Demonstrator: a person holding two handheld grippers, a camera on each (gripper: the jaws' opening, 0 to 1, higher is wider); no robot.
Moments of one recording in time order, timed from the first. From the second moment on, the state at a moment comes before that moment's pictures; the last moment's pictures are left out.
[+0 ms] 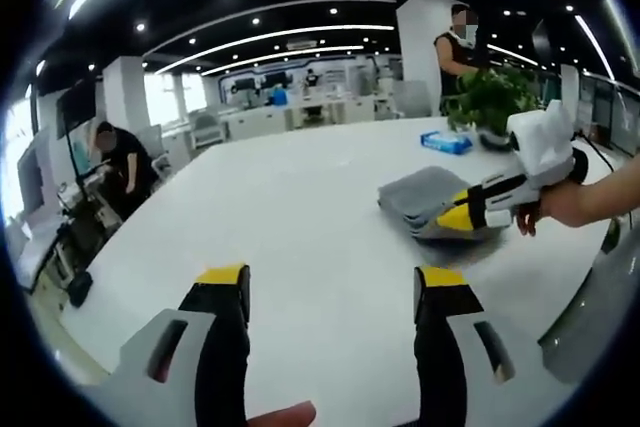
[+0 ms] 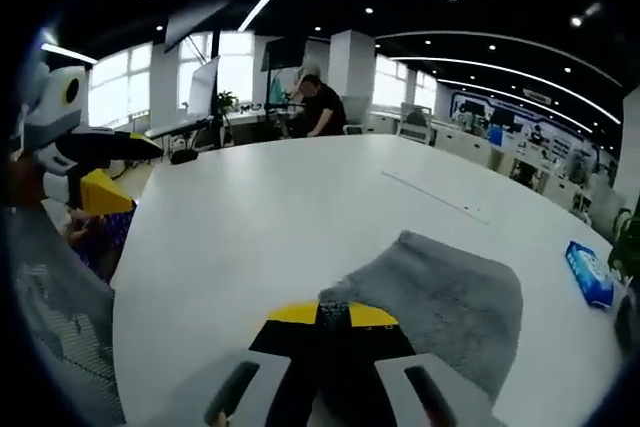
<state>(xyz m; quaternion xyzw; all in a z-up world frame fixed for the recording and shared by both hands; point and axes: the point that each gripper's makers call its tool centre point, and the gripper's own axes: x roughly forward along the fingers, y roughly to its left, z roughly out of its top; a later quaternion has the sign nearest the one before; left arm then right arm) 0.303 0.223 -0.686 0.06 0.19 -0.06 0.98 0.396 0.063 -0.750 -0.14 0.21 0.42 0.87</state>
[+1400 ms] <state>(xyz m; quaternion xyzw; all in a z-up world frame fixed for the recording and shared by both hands) 0.300 0.215 -0.693 0.07 0.21 -0.08 0.97 0.452 -0.049 -0.663 -0.02 0.14 0.26 0.96</state>
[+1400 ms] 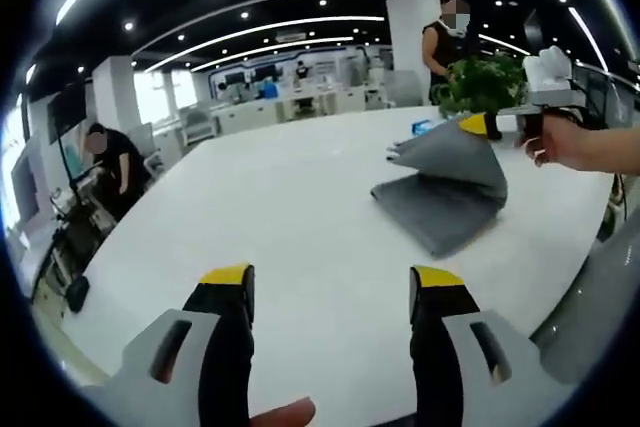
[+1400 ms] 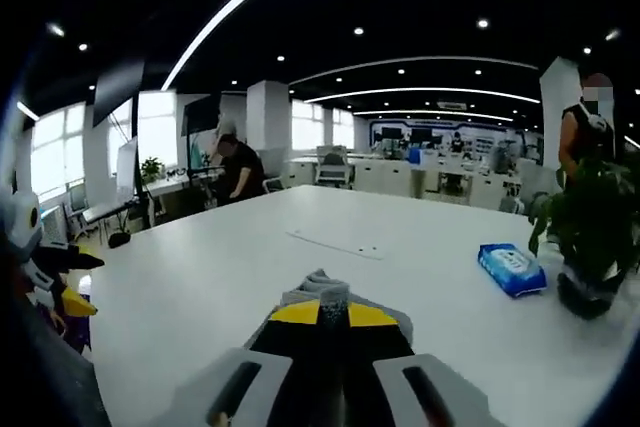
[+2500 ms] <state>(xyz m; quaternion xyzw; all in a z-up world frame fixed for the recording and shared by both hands) 0.297 0.203 -0.699 0.12 0.22 -0.10 0.96 0.434 -0.188 -0.715 0.05 0.16 0.08 0.98</state>
